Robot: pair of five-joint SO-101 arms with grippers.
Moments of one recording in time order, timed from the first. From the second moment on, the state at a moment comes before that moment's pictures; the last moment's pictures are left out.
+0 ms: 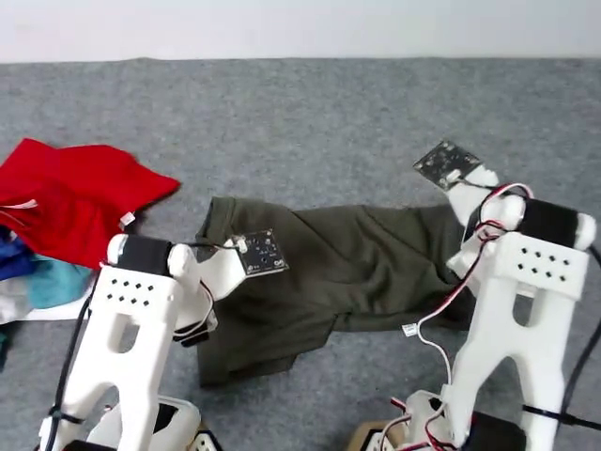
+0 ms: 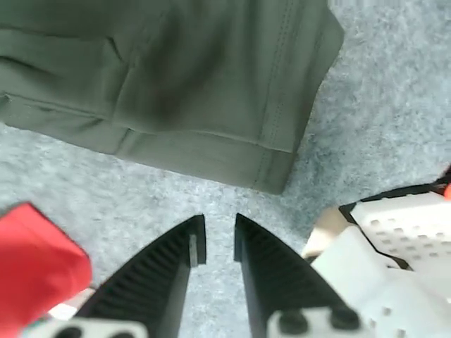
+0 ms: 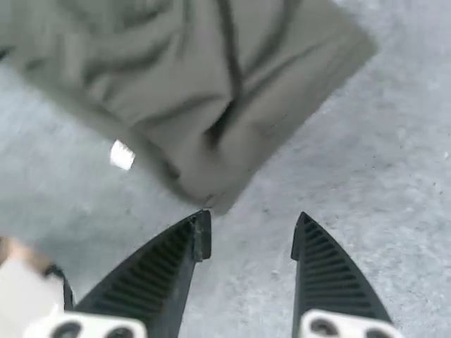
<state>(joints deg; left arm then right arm) 6.6 -31.1 40.5 97.9 -46.7 14.4 -23.5 18.0 89.0 53.1</state>
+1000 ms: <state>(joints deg) 17.7 -19.7 45.2 88.4 -41.2 15.2 -23.5 33.3 84.0 50.5</state>
